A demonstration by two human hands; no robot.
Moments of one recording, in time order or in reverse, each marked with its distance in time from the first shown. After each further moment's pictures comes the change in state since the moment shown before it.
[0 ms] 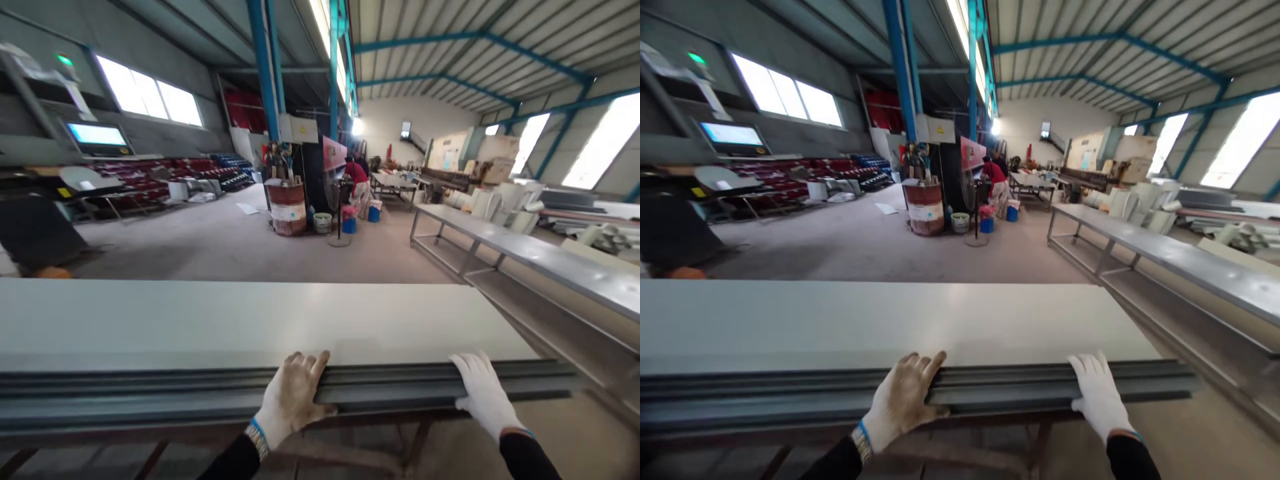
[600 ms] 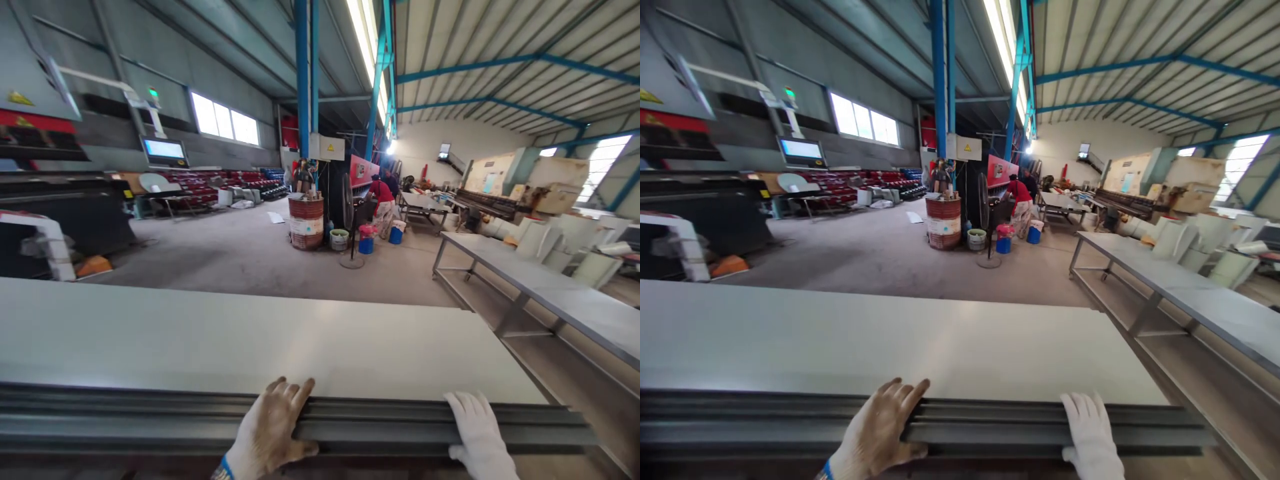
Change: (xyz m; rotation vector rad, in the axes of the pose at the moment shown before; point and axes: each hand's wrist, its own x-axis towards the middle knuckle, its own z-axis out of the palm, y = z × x) left_hand 0.066 -0.005 0.034 -0.110 -0.036 -0.246; right_hand 0.127 0.053 0.090 0.041 0.009 -0.156
